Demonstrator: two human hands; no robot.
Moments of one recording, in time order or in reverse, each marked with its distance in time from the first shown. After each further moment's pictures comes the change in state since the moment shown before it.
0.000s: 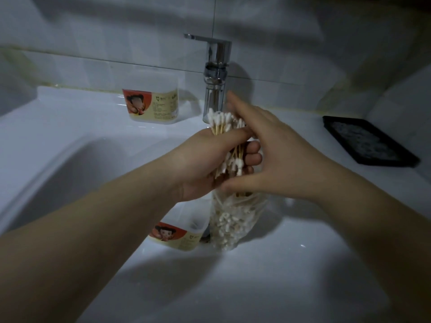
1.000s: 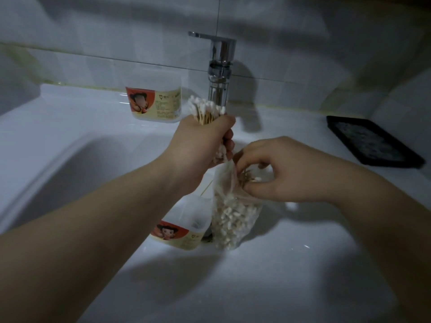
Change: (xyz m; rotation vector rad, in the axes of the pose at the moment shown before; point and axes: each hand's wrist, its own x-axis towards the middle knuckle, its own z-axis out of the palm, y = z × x) left_hand 0.009 0.001 -0.013 0.153 0.388 0.241; right_hand -0.002 0.013 -0.003 -0.126 -0.290 0.036
